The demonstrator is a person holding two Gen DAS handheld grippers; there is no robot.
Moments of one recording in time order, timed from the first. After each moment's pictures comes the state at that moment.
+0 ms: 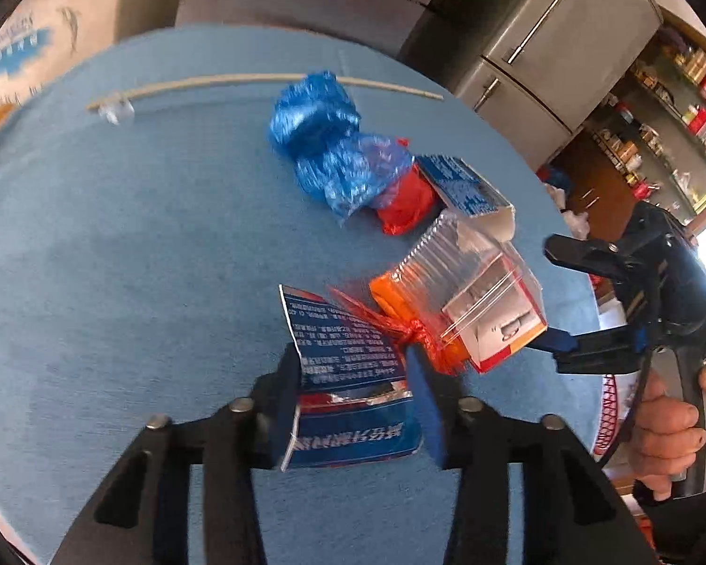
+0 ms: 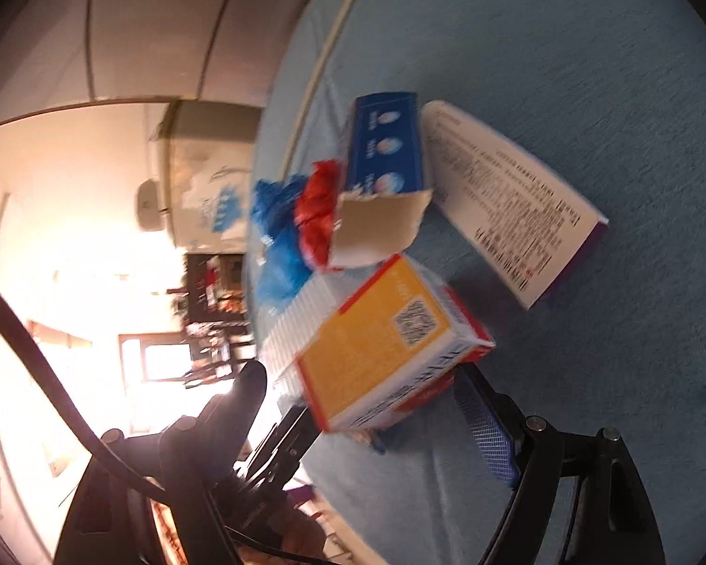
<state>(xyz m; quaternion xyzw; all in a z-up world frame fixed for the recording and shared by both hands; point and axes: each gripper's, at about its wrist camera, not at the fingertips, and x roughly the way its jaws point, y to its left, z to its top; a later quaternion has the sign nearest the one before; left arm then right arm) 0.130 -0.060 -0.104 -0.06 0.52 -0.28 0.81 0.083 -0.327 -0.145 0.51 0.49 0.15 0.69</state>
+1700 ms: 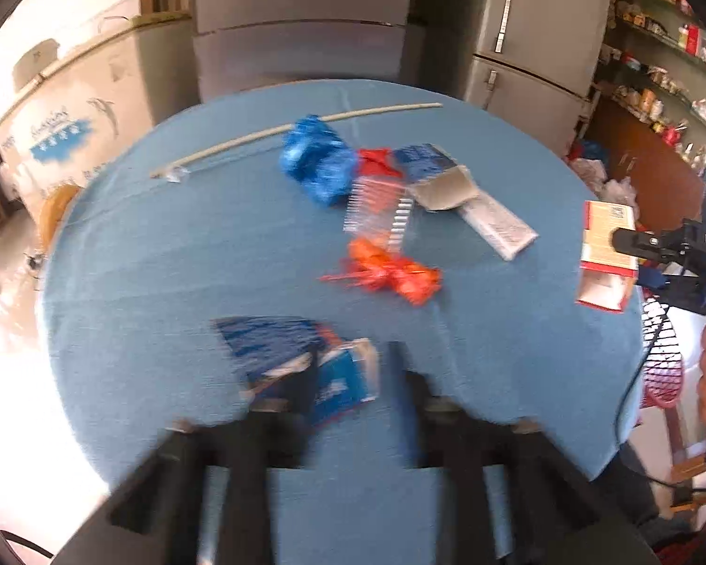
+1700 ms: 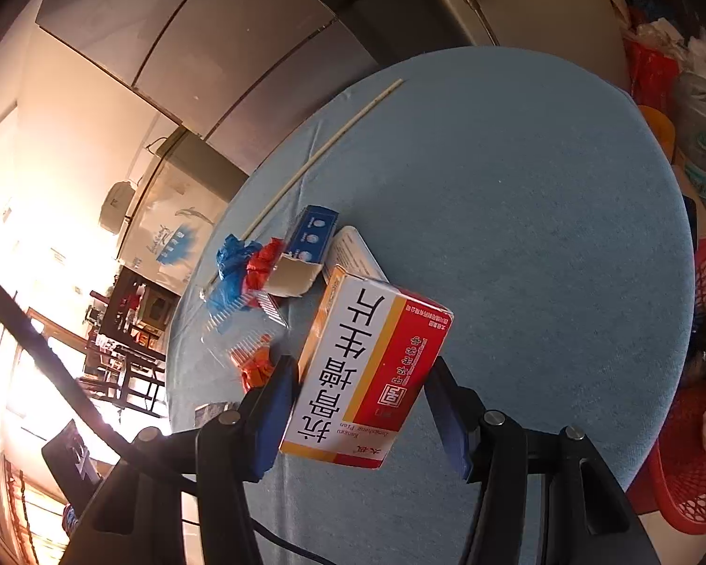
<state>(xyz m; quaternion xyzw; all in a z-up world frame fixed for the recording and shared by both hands) 0.038 -0.064 -0.064 0.07 0.43 -0.19 0.88 -0.025 -0.390 -0.092 0.35 0.40 0.05 0.84</state>
